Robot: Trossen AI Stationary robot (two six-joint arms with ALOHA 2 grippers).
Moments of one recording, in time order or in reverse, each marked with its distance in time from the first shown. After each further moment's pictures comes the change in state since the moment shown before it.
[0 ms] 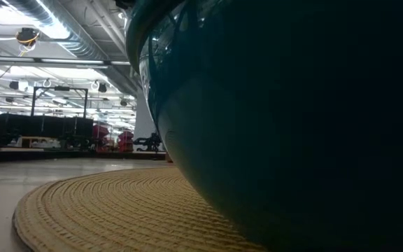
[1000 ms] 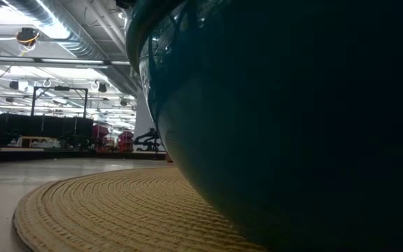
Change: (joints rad) left arm 0.000 0.000 0.000 0.004 0.000 0.024; right arm -0.553 0.068 -0.166 0.003 0.291 0.152
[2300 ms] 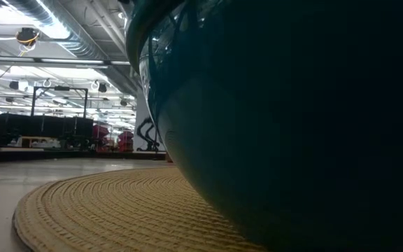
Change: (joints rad) left arm -0.021 0.000 0.000 0.040 0.000 0.030; right arm 0.029 -0.015 -0.093 -0.006 -0.039 0.153
